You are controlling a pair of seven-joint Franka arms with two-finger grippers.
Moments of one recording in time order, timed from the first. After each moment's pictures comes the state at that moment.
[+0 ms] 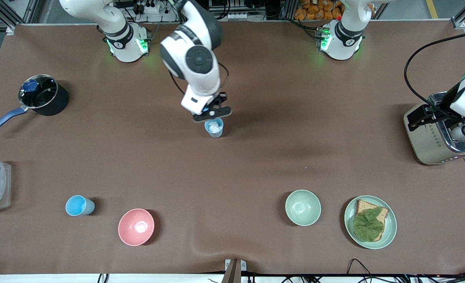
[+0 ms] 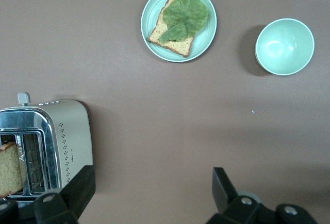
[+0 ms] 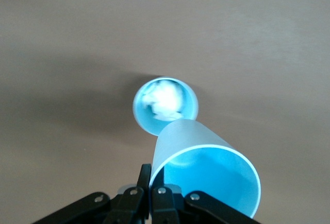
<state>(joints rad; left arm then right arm) 0.03 0.10 -0.11 -1.53 0.09 1.68 -0.14 0.80 0.39 0.02 -1.73 0.04 2.00 0.55</state>
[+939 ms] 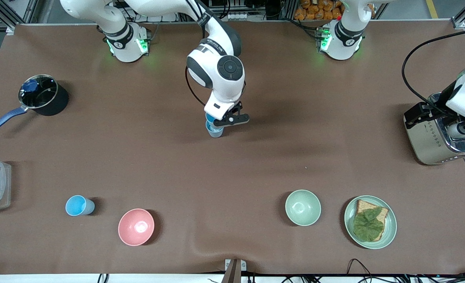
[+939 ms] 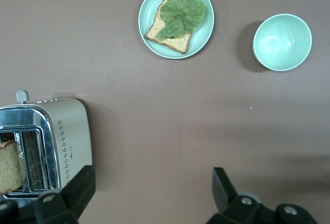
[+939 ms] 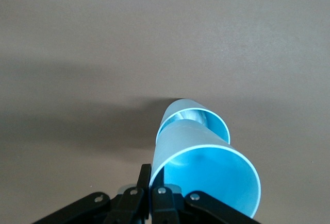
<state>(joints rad) 0.03 0.09 -0.12 -1.54 0.09 1.67 -0.14 0.84 0.54 0.01 -1.60 -0.01 2.00 0.64</state>
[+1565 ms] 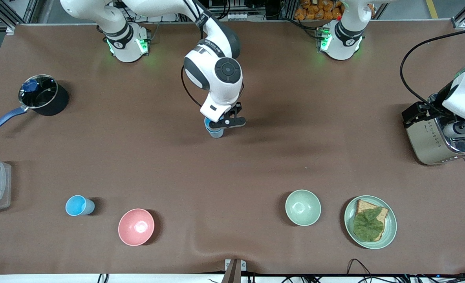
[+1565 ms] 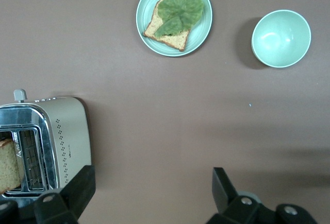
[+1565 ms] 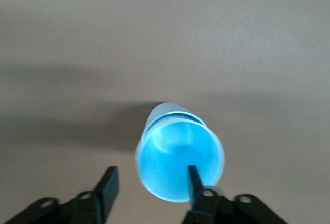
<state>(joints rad) 0.03 0.09 -0.12 -1.54 0.09 1.66 -0.14 0.82 0.54 -0.01 -1.56 -0.01 1.96 0.66</state>
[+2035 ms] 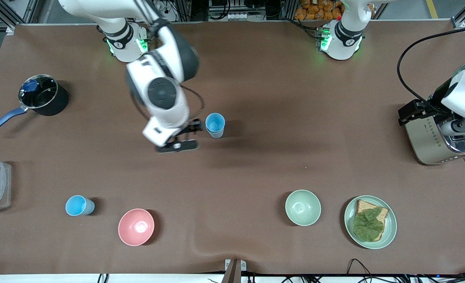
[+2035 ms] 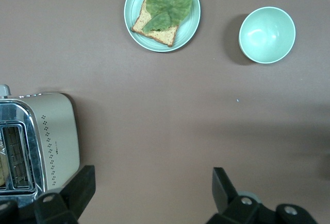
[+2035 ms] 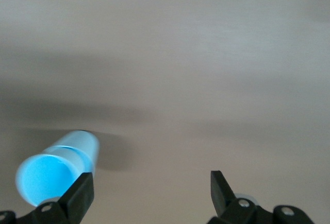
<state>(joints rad) 0.03 0.08 -0.12 -1.54 0.04 1.65 -0.14 0.52 0.41 -0.03 -1.53 -0.01 1.76 0.37</state>
